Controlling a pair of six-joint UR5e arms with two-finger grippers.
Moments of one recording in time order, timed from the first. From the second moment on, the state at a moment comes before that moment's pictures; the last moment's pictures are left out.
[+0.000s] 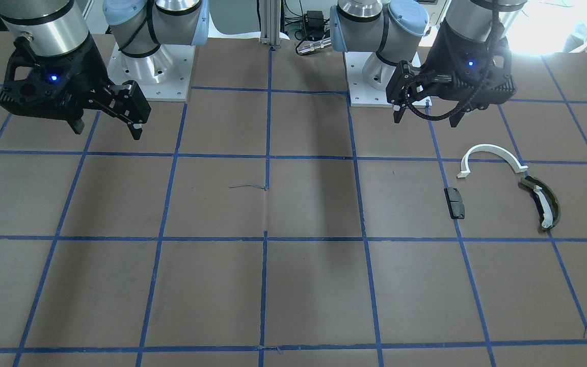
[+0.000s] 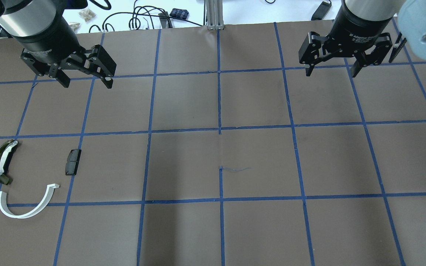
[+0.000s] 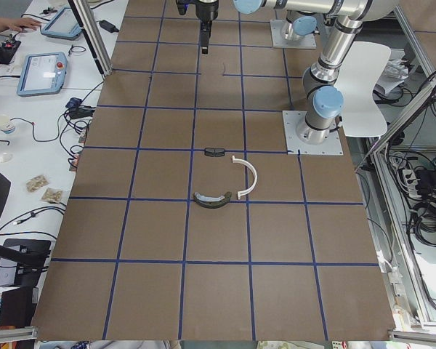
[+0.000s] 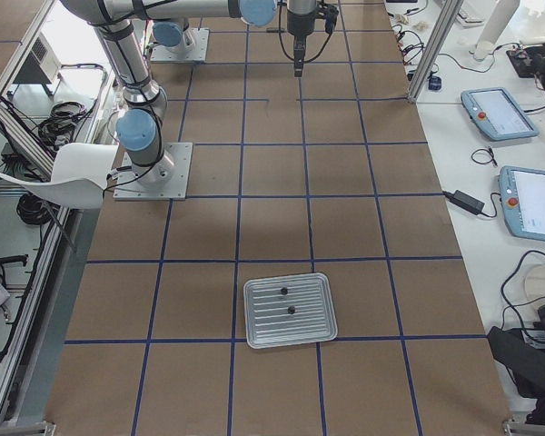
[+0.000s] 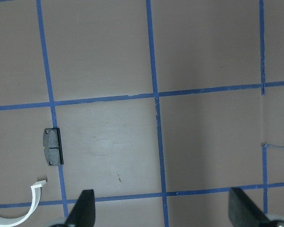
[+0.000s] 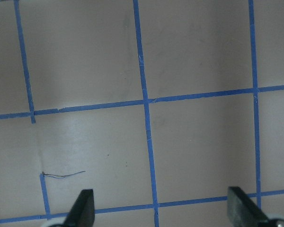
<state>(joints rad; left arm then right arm) -1.54 -1.54 -1.52 -1.61 1.58 0.10 1.57 -1.56 1.53 -1.58 -1.59 0.09</state>
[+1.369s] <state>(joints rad) -1.54 -1.54 -1.52 -1.61 1.57 0.10 1.57 -1.55 1.53 -1.56 -1.62 0.08</state>
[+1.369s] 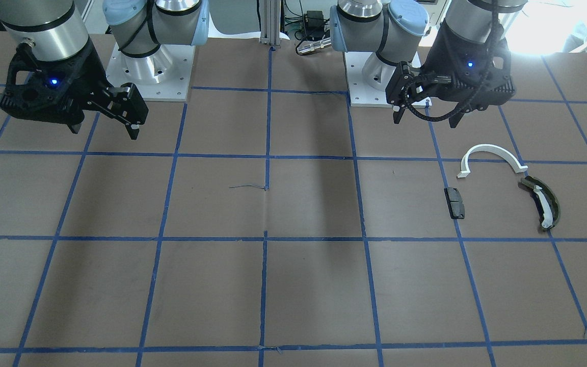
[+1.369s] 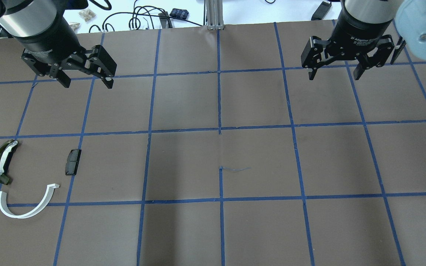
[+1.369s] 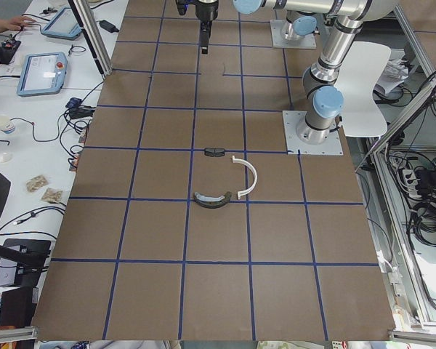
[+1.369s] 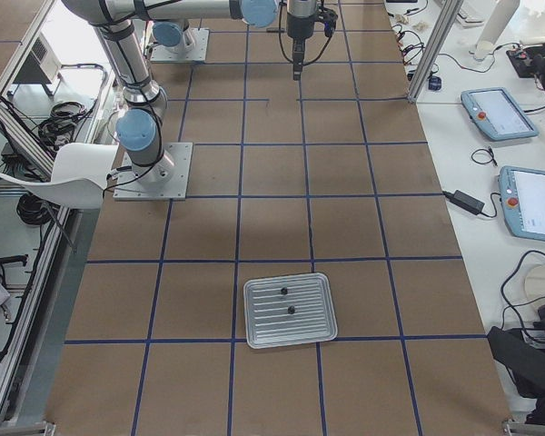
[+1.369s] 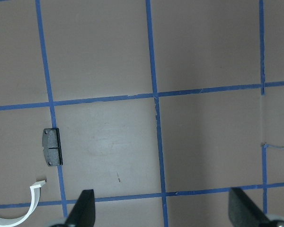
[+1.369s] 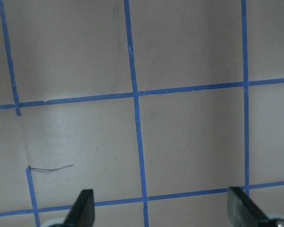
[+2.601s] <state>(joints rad) -1.54 -1.54 -1.53 -1.61 1.57 0.10 1.53 -1.54 1.51 -1.57 -1.63 -0.13</state>
